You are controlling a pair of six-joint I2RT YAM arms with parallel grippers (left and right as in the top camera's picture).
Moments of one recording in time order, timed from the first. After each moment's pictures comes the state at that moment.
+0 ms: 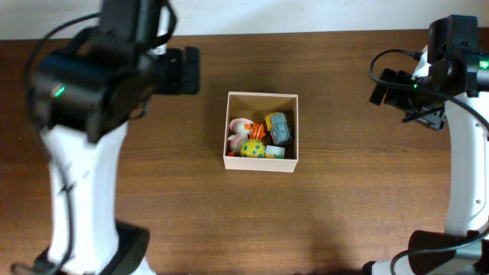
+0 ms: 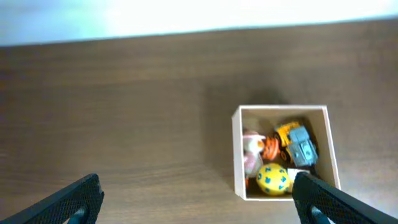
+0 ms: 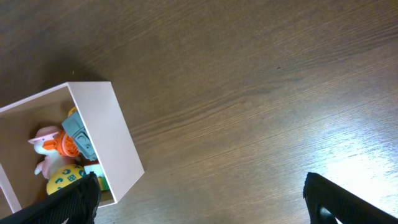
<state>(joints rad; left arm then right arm) -0.34 1.82 2.67 -1.68 -0.20 -0.21 -0.13 1.68 1.92 -1.47 -0.05 0.32</state>
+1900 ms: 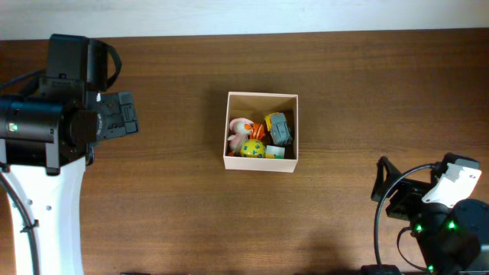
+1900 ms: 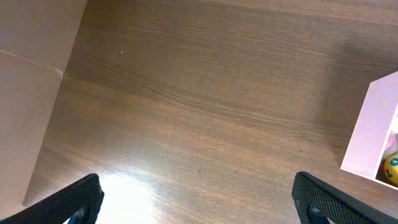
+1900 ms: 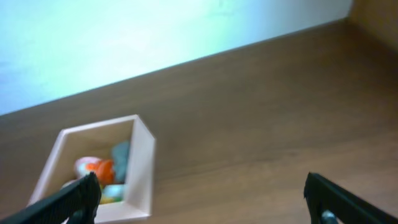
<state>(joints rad) -0.12 1.53 2.13 -1.69 -0.39 -0.26 -0.03 0.50 0.96 -0.86 0.06 0.23</state>
